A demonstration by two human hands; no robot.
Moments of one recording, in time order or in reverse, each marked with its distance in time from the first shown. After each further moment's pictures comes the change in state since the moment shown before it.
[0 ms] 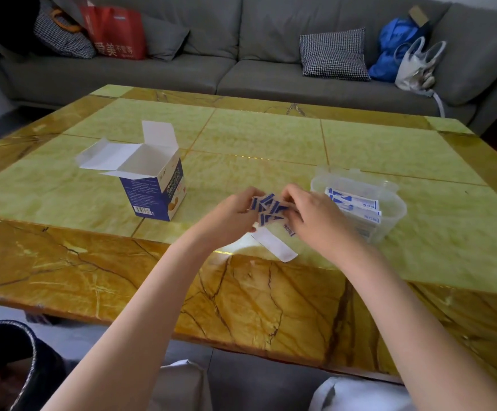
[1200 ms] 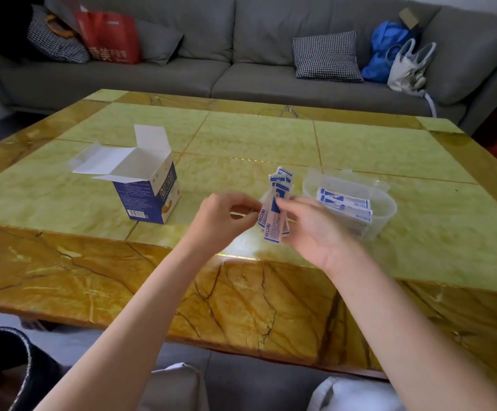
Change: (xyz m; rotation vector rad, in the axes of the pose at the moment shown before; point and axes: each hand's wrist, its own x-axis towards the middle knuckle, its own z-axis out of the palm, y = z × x) left_hand -0.007 -0.004 0.003 -0.036 0.226 0.170; right_hand -0.003 -0.013 0.000 1.586 -0.025 0.655
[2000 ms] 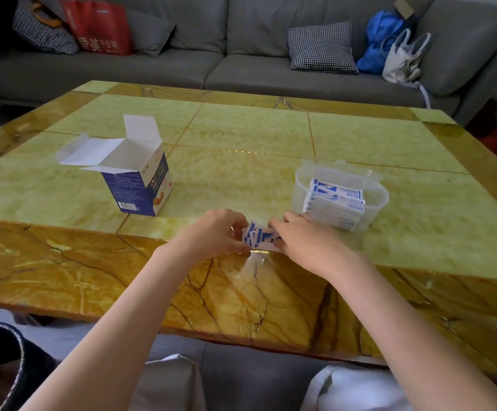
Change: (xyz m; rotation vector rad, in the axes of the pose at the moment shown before) left_hand -0.002 -0.015 0.009 0.484 -0.360 -0.059; right_hand -0.009 0.019 -0.030 -1.998 -0.090 -0.371
